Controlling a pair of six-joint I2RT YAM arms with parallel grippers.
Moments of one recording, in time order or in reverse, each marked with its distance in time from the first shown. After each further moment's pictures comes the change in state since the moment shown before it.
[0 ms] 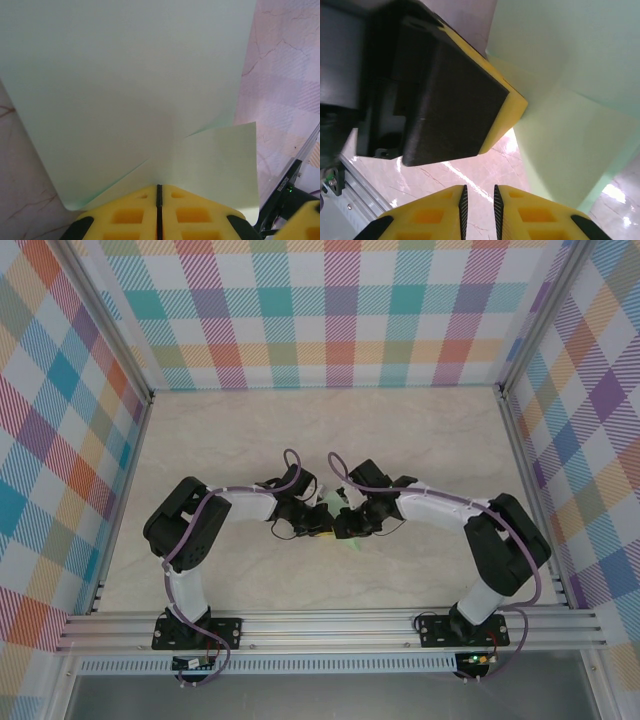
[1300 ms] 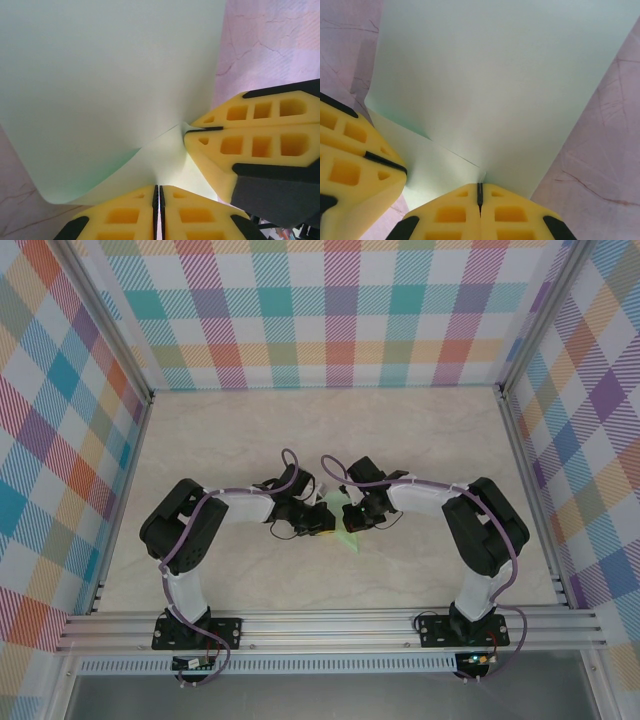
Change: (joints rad) left arm 0.005 -0.026 -0.027 0.051 0.032 -0.026; right arm -0.039 0.146 0.059 0.008 0.187 -0.156
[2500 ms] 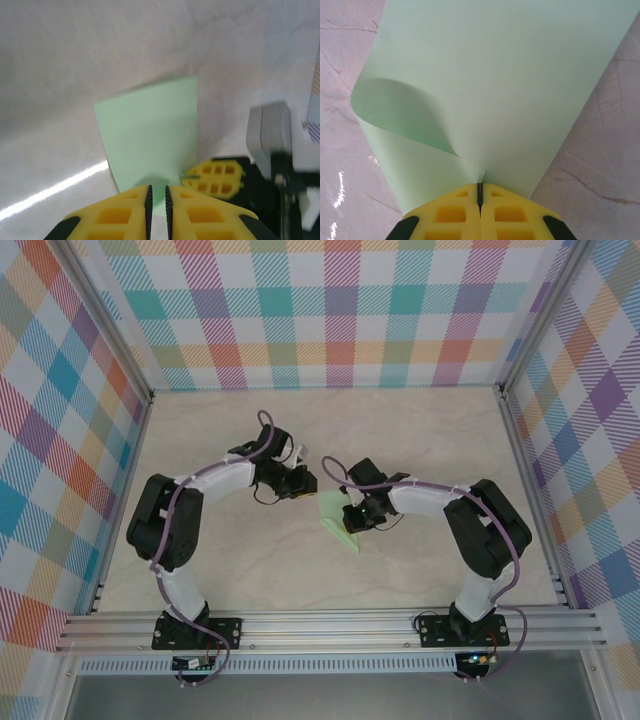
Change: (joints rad) left arm 0.183 -0.053 0.227 -0.311 -0.023 0.195; right arm 0.000 -0.018 -0.026 0.032 0.007 0.004
